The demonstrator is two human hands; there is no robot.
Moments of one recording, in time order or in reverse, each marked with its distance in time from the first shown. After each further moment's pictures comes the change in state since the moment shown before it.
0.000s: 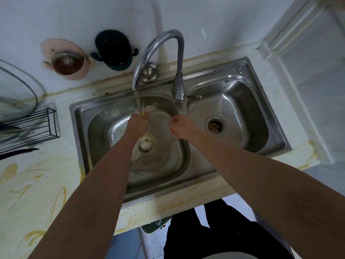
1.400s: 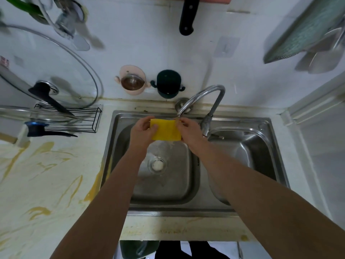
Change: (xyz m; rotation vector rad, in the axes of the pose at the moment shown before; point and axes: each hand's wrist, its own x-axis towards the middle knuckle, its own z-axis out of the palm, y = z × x) left_hand -0.078 0.004 -0.077 -0.683 0.270 0.251; right_hand -0.022 -0.103 0.006 0.233 -0.010 -0.298
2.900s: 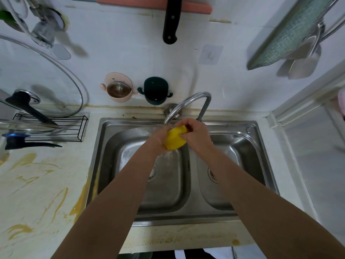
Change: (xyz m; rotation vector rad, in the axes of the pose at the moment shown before) left_hand 0.035 0.011 0.094 -0.068 -0.262 -0.525; right_hand -0.028 -0.018 -0.062 -0.098 0.027 -0.297
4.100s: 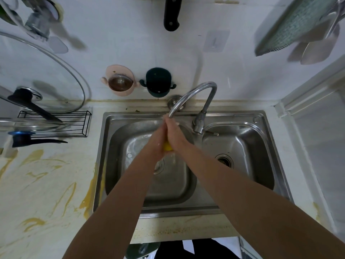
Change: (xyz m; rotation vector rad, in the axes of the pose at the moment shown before) left_hand -0.046 -0.018 -0.011 -0.164 -0.151 0.083; right_hand 0.003 -0.010 0.082 0.185 -0.143 0.292
